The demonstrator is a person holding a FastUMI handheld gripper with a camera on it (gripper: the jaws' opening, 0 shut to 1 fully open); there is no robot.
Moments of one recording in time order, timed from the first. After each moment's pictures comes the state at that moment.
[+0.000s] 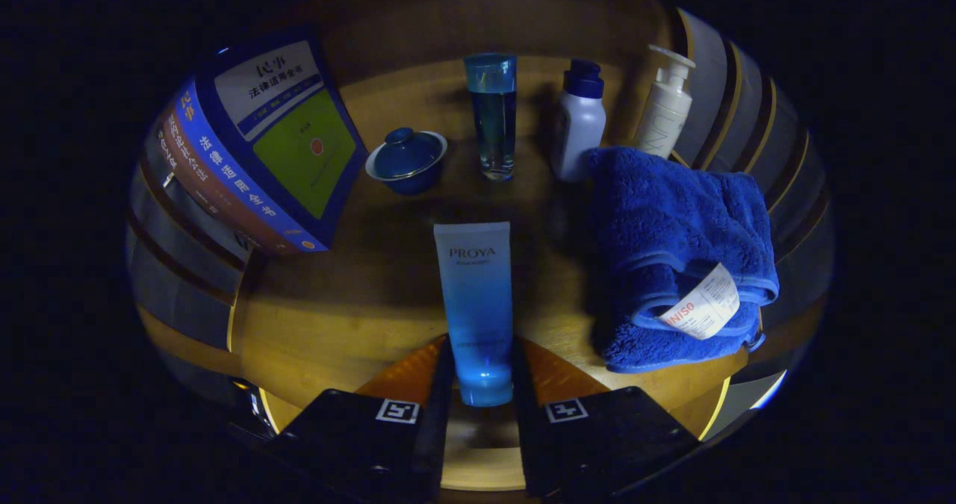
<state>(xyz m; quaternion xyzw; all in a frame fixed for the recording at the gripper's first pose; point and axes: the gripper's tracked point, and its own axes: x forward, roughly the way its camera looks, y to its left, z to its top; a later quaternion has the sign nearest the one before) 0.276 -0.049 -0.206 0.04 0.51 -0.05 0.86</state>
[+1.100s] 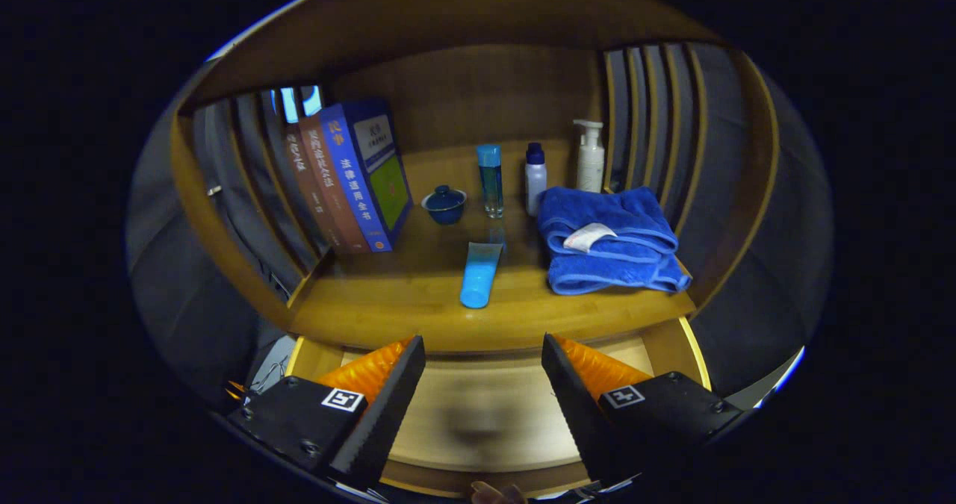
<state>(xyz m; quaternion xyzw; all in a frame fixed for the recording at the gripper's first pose) 0.131 -0.040 -0.117 0.04 0.32 -0.03 0.94</state>
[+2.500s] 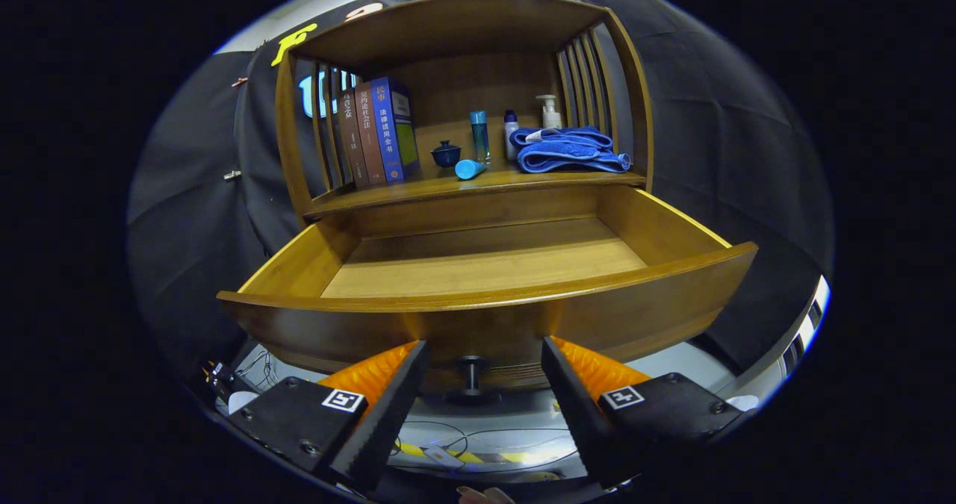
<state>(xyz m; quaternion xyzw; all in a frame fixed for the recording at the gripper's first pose) -0.043 -0.035 -0.235 0.04 0.26 -0.04 0.96</state>
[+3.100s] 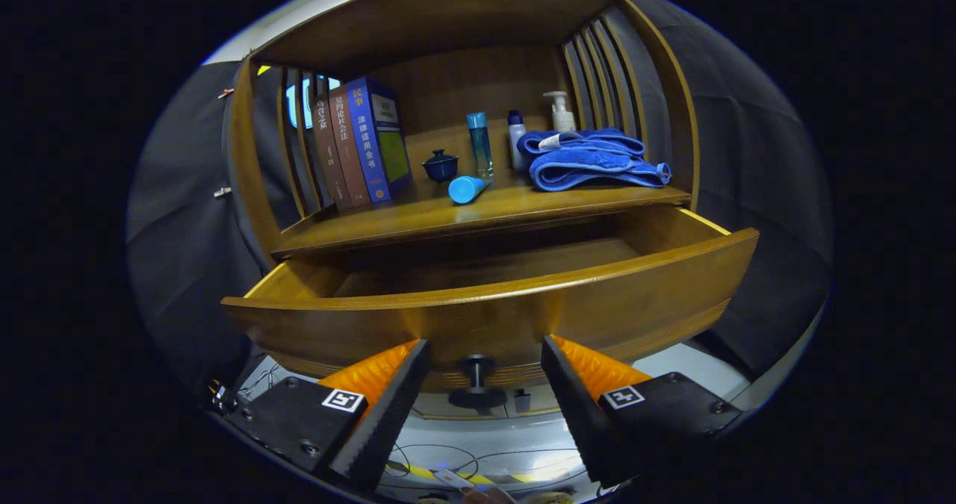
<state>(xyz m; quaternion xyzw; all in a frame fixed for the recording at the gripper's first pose) 0.064 -0.035 -0.245 0.06 0.25 -0.04 0.96</state>
